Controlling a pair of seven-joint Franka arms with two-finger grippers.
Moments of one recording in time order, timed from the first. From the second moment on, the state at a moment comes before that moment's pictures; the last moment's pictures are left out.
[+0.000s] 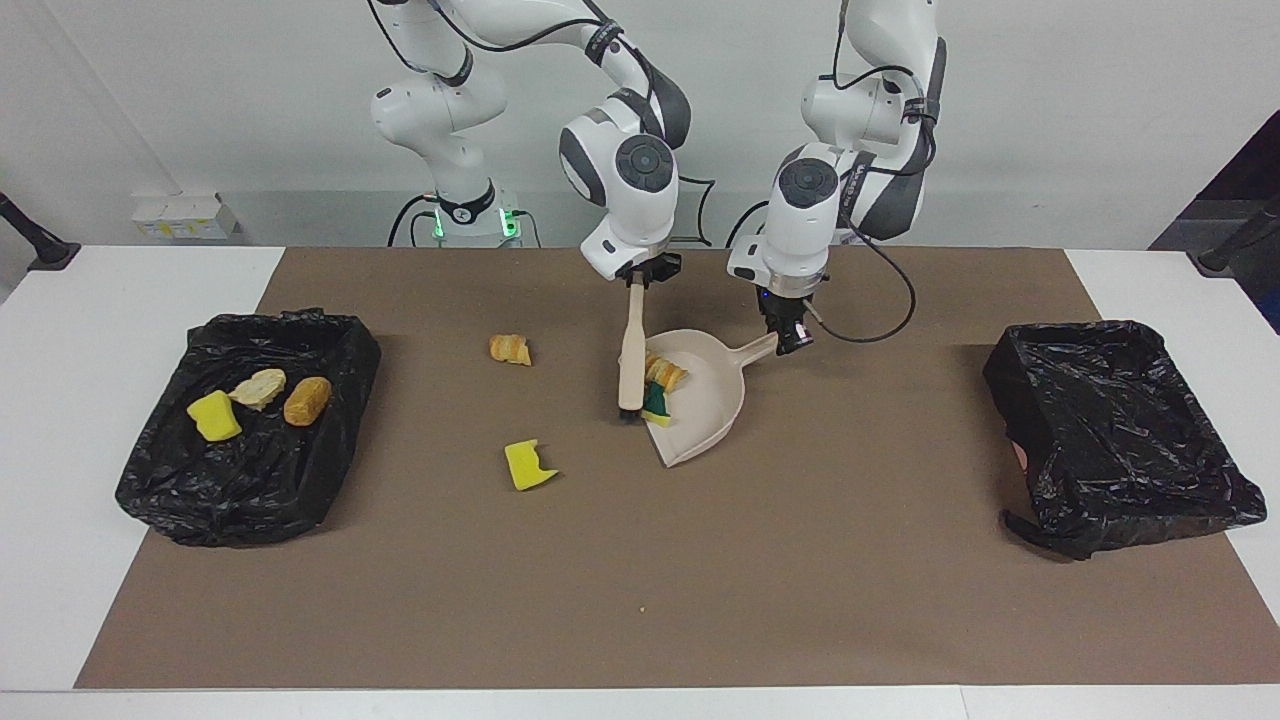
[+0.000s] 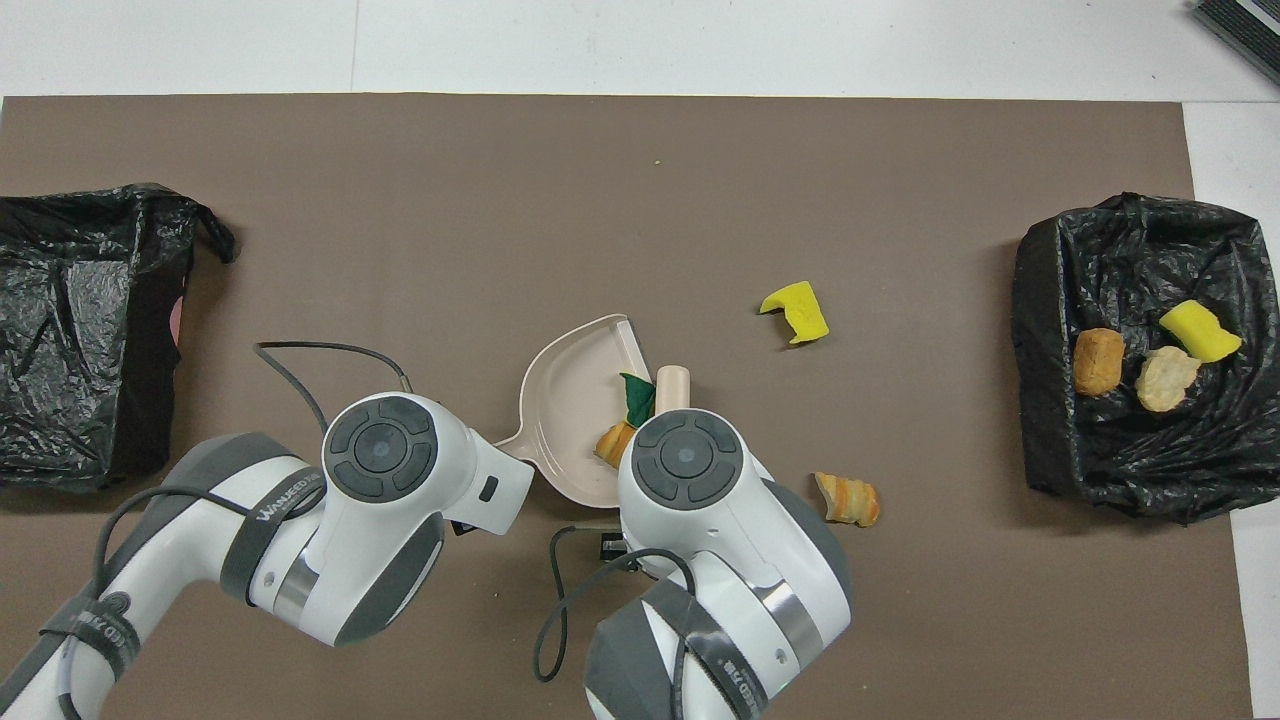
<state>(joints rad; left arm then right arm) -0.34 -0.01 -0.20 -2.26 0.07 2.18 0.69 0.51 0.11 0.20 -2.00 0.18 1.85 0.72</state>
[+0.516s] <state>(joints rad) -0.34 -0.01 -0.19 -2.26 0.07 2.18 0.68 0.52 0.05 0.19 -1.99 0.18 1.77 0.72</state>
